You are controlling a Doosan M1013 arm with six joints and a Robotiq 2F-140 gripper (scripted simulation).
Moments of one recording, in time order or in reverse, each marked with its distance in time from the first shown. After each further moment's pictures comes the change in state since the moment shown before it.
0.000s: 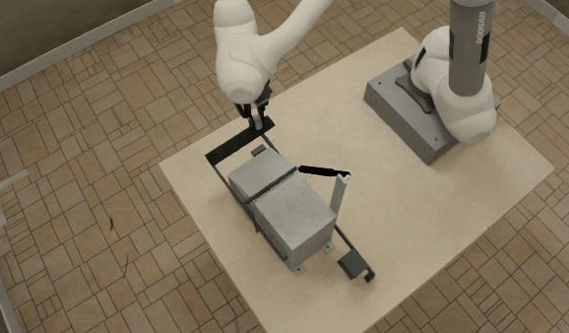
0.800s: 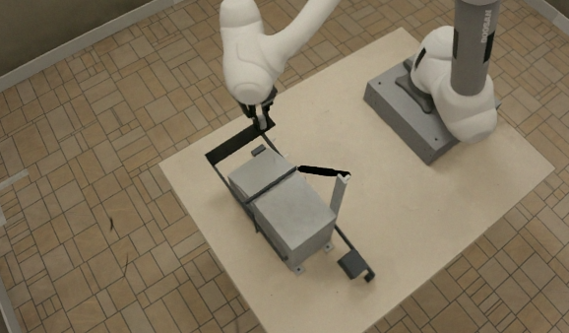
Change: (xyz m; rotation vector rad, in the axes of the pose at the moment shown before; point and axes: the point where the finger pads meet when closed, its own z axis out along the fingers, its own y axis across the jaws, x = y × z) arm 0.010 -0.011 -0.001 0.000 -0.009 0.000
